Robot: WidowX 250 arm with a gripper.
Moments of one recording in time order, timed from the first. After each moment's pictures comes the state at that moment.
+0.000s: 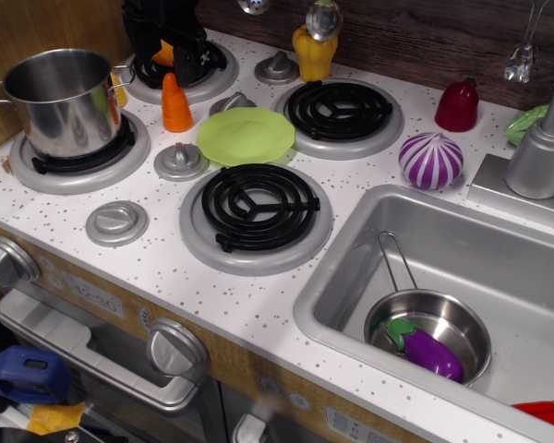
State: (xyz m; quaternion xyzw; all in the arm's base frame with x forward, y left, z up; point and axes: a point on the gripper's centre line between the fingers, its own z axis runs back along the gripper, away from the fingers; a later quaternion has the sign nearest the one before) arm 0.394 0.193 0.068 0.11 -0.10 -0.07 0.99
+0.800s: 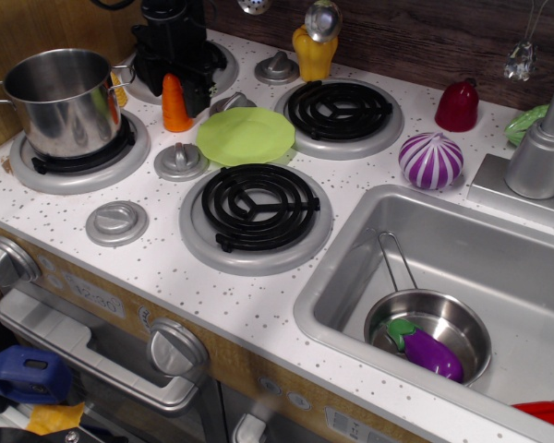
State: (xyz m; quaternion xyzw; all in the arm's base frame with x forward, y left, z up) arm 0.396 0.193 0.030 0.07 -0.10 -0.07 0.99
